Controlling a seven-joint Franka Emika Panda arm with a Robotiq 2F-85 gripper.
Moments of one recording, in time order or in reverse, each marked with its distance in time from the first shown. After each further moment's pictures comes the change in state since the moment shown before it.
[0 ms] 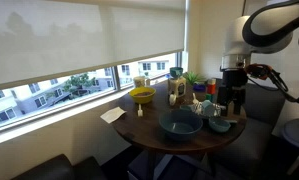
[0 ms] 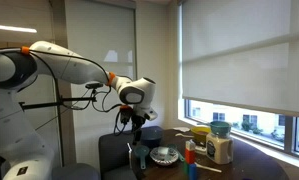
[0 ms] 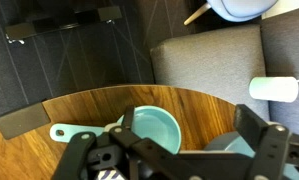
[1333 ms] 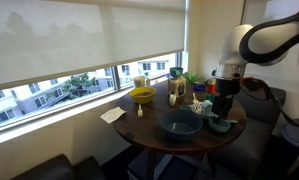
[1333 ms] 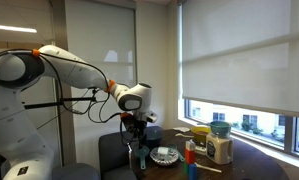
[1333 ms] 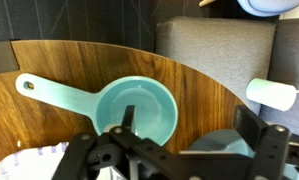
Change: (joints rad) arm 0.012 0.037 0.052 -0.063 -0.024 0.224 -0.188
